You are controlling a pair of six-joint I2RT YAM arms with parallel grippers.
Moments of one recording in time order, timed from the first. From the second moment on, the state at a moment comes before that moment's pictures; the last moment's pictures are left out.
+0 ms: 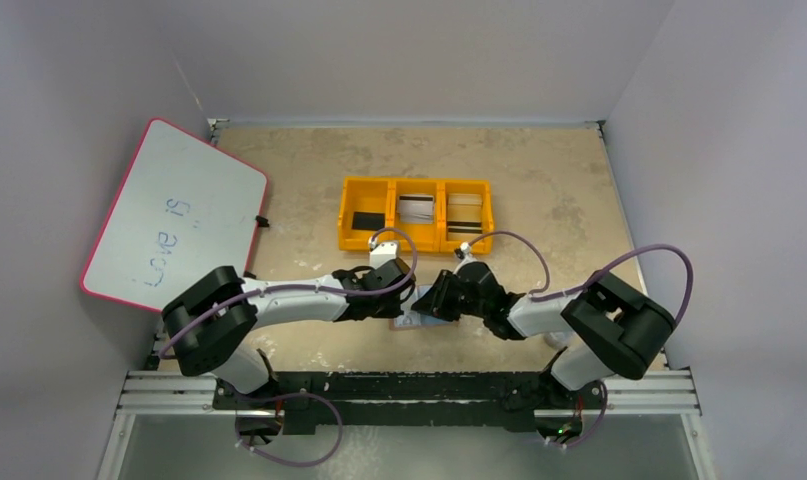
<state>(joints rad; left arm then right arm) -1.02 1.55 0.79 -0.29 -0.29 -0.94 0.80 1.50 0.35 0.52 -0.15 1.09</state>
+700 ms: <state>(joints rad) -1.05 1.57 0.80 -0.27 -0.32 -0.93 0.78 1.58 0.20 0.85 -0.15 1.24</state>
